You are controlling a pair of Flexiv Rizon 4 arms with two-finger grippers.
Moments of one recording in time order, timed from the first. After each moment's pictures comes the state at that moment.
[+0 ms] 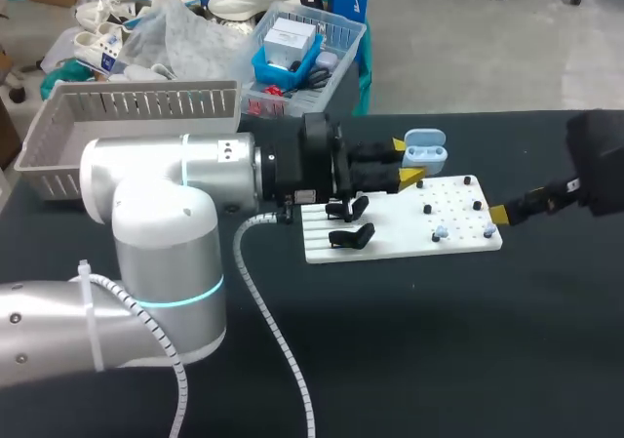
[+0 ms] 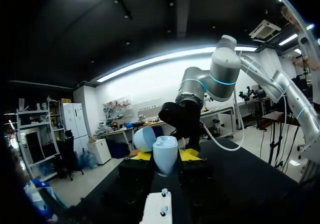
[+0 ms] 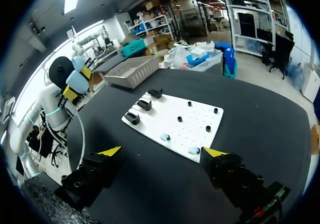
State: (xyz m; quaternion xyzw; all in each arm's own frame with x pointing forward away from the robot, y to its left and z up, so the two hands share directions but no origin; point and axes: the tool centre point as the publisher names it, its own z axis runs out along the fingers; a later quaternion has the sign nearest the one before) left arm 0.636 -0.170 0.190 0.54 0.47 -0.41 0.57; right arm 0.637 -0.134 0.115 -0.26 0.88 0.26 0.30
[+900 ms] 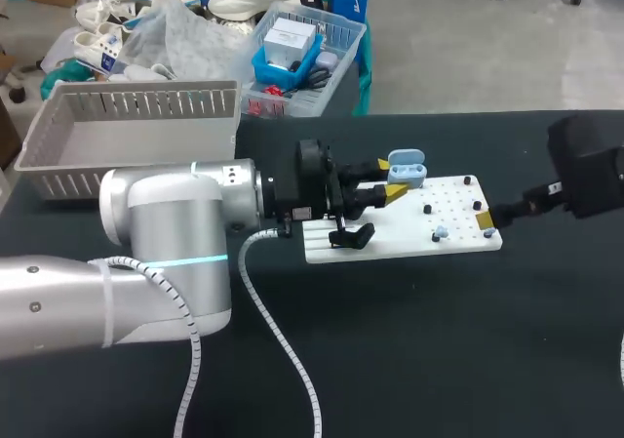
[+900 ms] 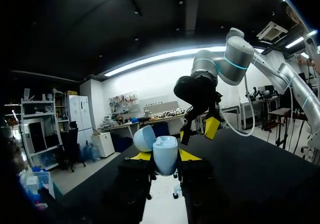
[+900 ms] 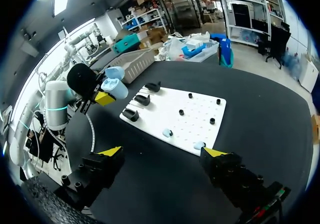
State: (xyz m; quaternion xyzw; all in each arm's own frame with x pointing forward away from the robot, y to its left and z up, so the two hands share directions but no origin) left arm 0.683 -0.161 0.123 0.52 0.49 -0.41 0.57; right arm 0.634 -0.121 0.104 -0.24 0.90 0.25 0.27
